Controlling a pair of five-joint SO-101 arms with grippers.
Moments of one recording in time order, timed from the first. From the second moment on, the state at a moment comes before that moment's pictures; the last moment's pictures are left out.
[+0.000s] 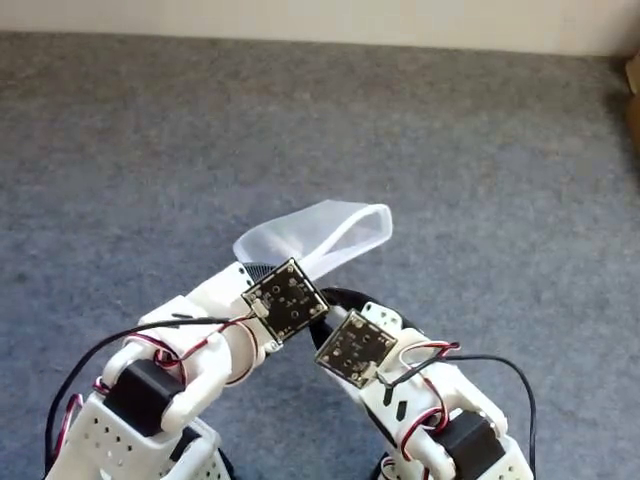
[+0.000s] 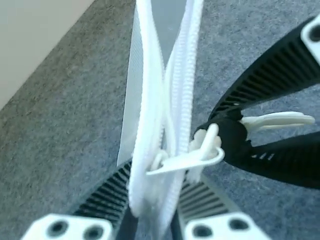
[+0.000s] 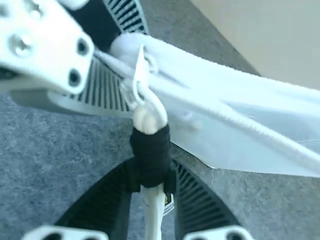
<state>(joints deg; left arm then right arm) 25.3 -72.4 57.9 65.4 -20.0 -38.6 -102.5 75.9 58.4 27.8</state>
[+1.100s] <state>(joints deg) 22.0 -72.4 60.8 59.6 -17.4 -34.2 -102.6 75.9 58.4 24.6</state>
